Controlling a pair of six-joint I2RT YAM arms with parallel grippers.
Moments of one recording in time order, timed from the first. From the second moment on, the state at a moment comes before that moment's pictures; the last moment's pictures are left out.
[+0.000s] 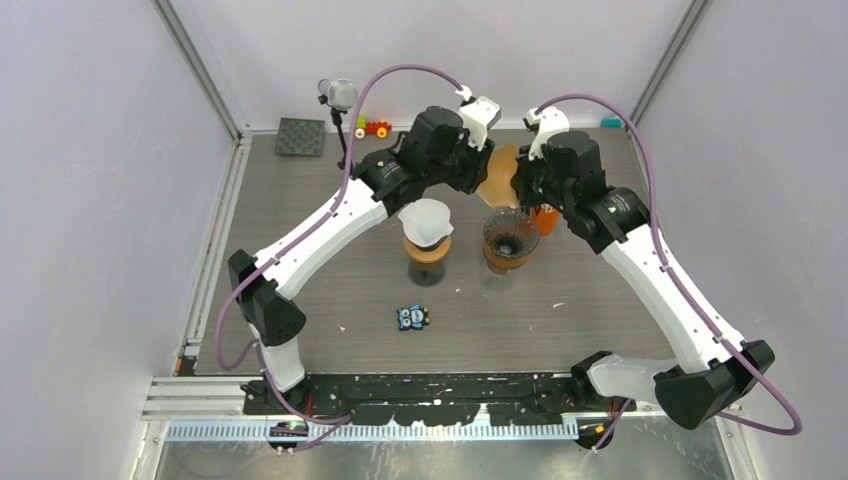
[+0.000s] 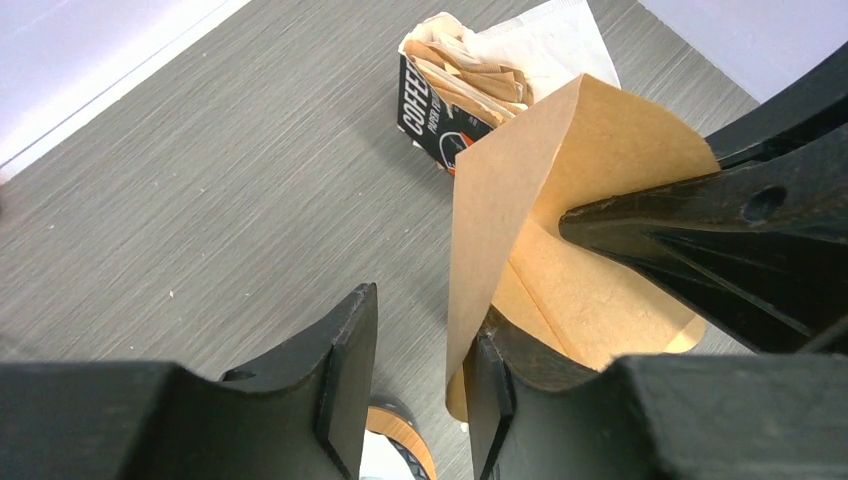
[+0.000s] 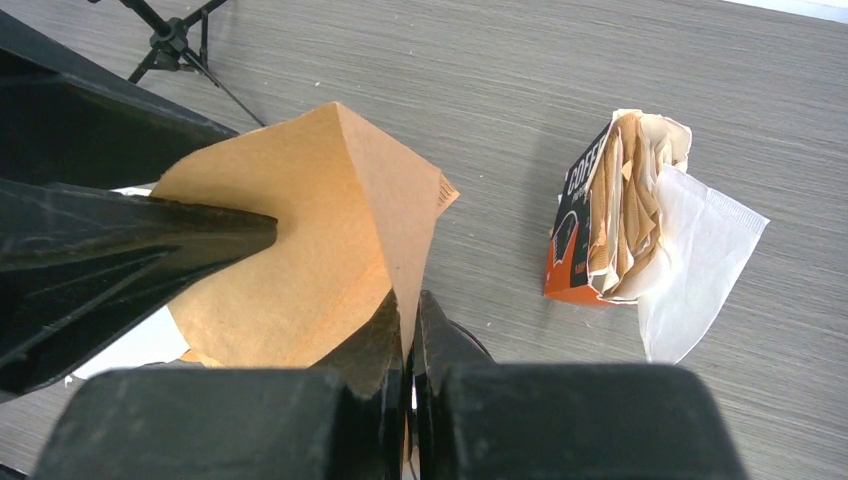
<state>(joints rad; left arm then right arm) -0.84 1.80 1.96 -0.60 -0.03 -0.07 0.47 1.22 1.38 -0.64 0.10 0.15</state>
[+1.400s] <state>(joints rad) -0.84 1.73 1.93 -0.63 0.17 0.04 0.45 1.04 1.36 -0.63 -0.01 -0.01</state>
